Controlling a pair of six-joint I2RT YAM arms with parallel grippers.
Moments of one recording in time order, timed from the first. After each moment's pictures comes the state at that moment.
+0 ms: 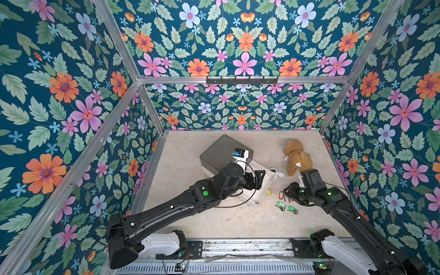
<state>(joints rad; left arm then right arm) -1.11 1.18 1.12 -0.33 -0.29 -0.63 0.38 0.92 0.69 -0.75 -0.21 0.85</state>
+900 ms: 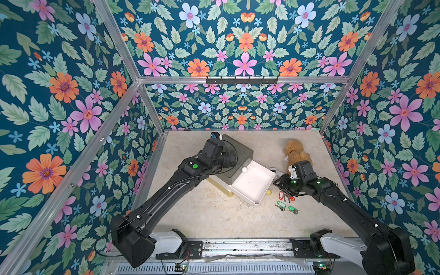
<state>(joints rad) -0.67 1.32 1.29 -0.65 -0.14 -0.54 0.38 1.14 0.75 -0.56 -0.35 0.88</state>
